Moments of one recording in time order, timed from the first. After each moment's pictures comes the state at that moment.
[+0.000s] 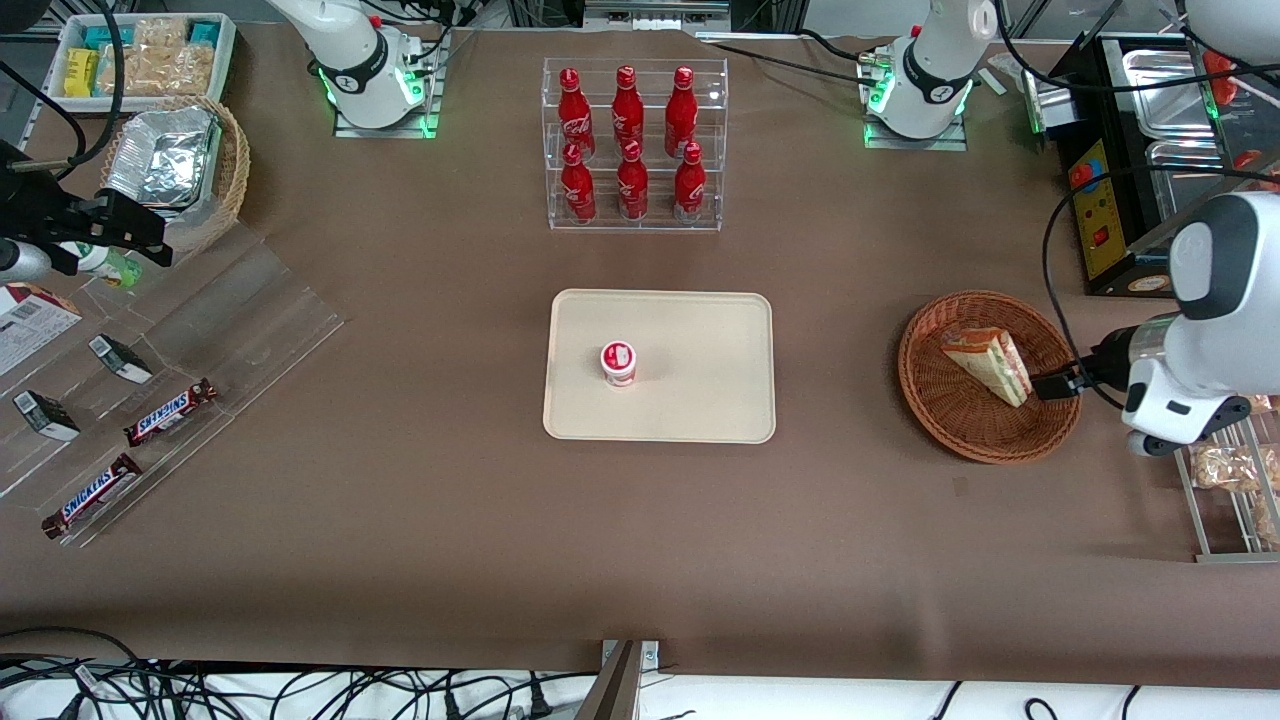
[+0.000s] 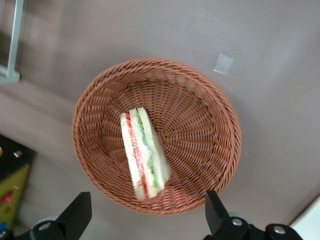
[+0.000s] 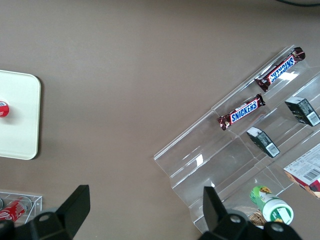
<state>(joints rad) 0.14 0.42 -0.12 -1.58 0.06 1.76 -0.53</state>
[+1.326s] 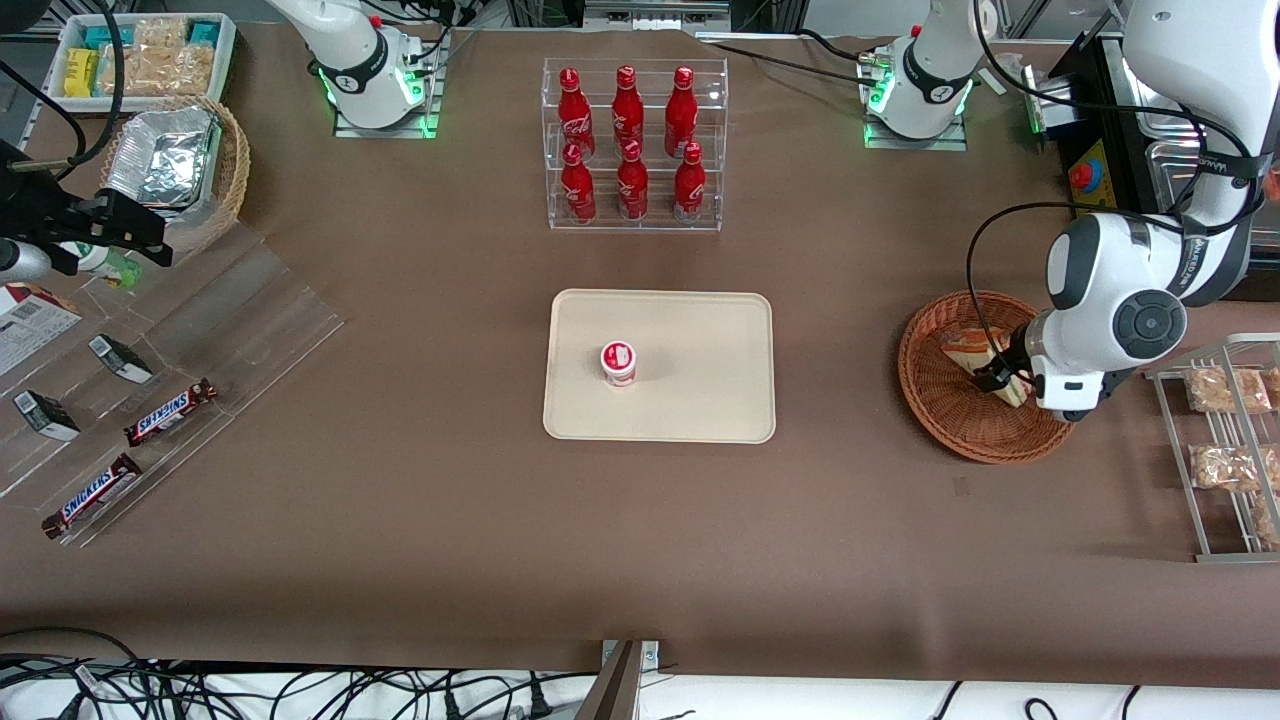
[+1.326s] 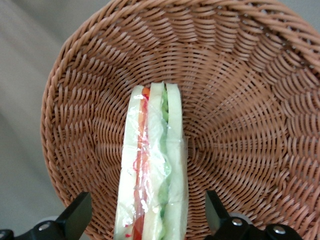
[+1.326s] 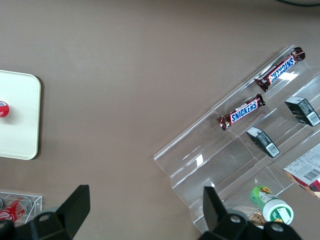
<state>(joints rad) 0.15 0.38 -0.12 -2.00 0.16 2.13 -0.84</state>
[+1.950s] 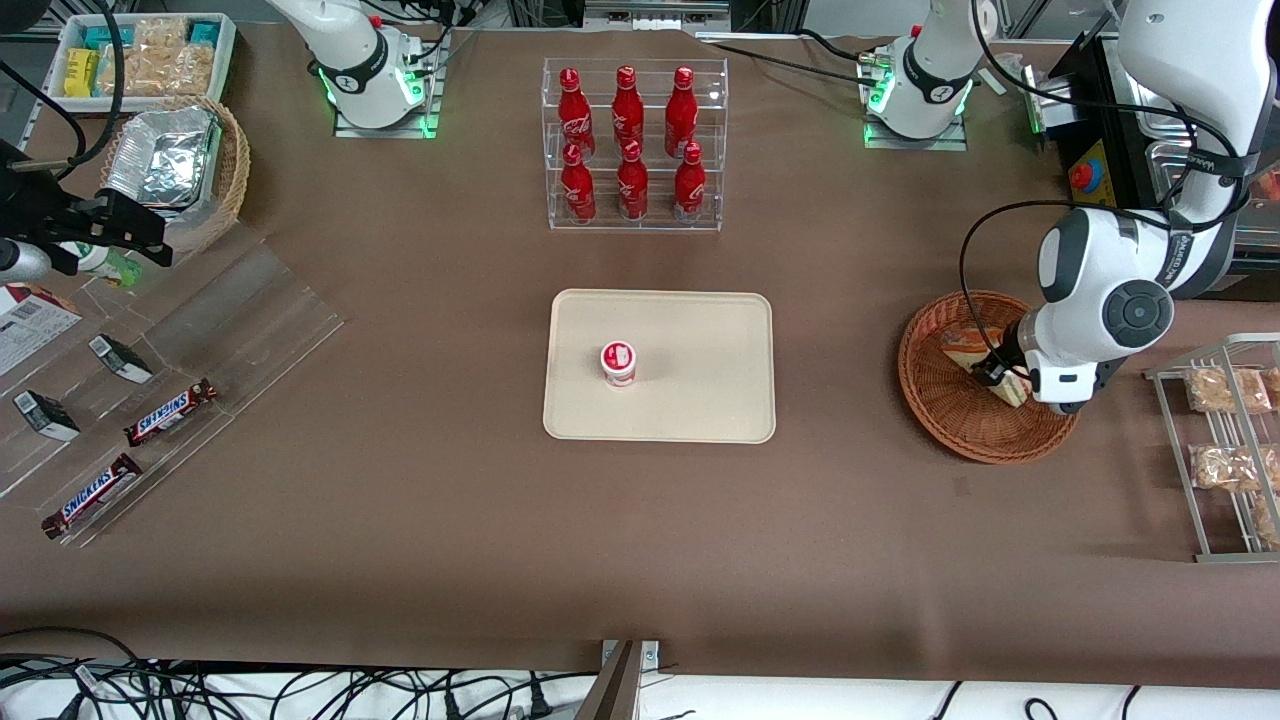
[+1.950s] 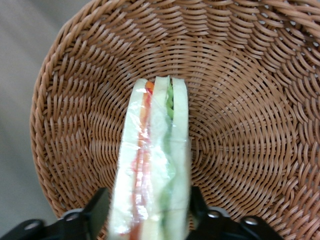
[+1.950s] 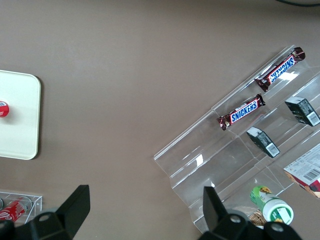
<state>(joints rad) 0.15 0.37 -0.12 -2.06 0.16 2.22 -0.91</state>
